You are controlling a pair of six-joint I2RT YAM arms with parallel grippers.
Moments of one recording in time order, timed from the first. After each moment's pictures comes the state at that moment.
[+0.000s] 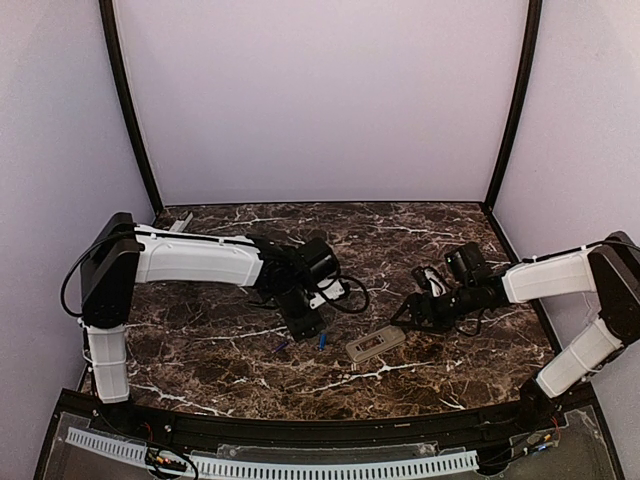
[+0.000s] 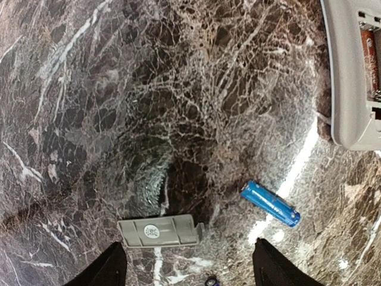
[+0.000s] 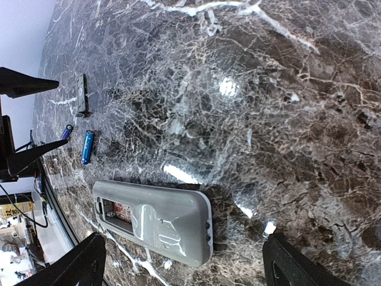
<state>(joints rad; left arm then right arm) -0.99 1.98 1.46 -0.75 -0.14 0.16 0.47 1.49 0.61 -0.13 -0.58 0.42</state>
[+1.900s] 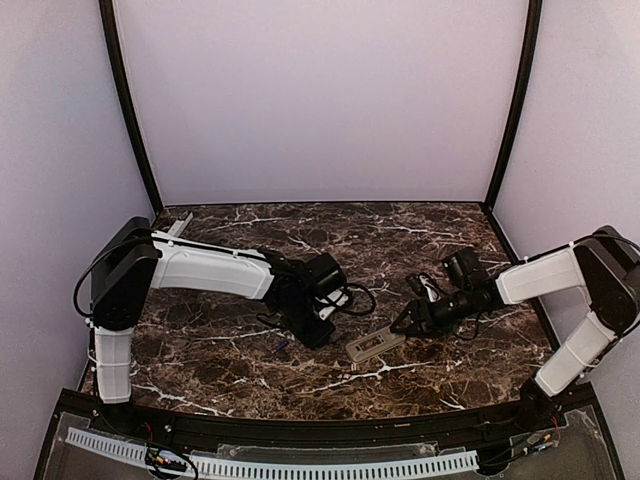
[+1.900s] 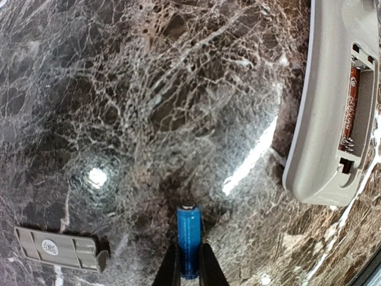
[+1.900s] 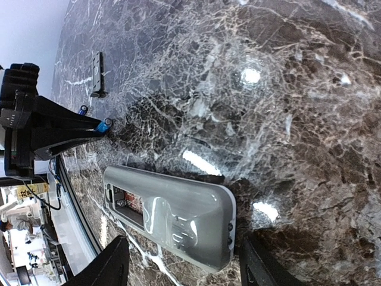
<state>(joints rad) -1.02 2.04 1.44 -0.68 0.04 -0.18 0.47 1.55 0.60 -0.08 -0.71 0.40</state>
